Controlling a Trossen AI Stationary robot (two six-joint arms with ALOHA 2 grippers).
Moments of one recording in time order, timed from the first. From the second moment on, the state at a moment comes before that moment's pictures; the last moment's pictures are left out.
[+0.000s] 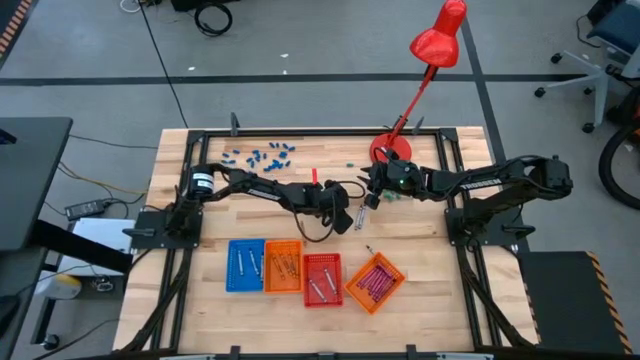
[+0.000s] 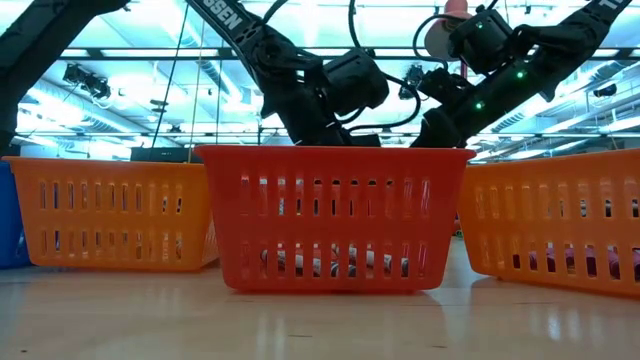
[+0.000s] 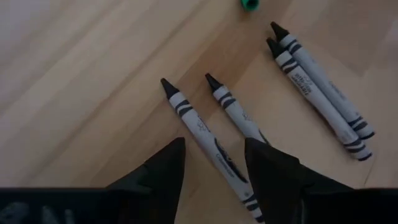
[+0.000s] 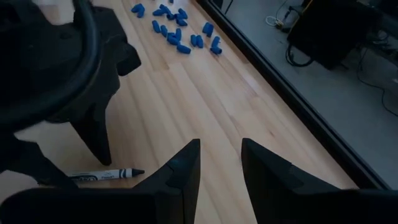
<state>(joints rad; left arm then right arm) 0.07 2.13 1.40 -0.22 -0.23 -0.55 -0.24 1.27 0.50 0.28 0.31 -0.08</state>
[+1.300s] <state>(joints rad) -0.01 1.86 1.39 -0.86 -0.35 -0.54 -0.24 1.27 0.50 0.28 0.29 -0.08</state>
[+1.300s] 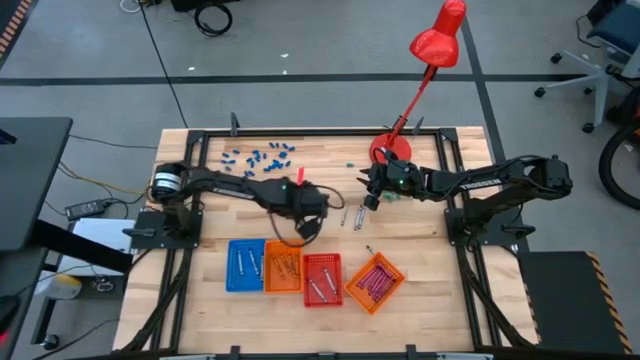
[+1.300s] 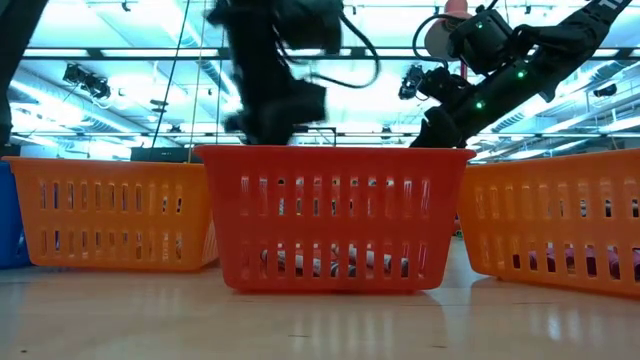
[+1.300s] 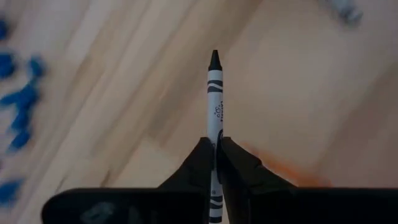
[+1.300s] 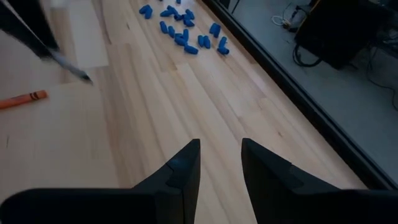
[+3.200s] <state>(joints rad) -0.62 1.70 1.12 -1.13 -0.43 -1.86 -0.21 1.27 0.43 0.55 0.21 -0.05</state>
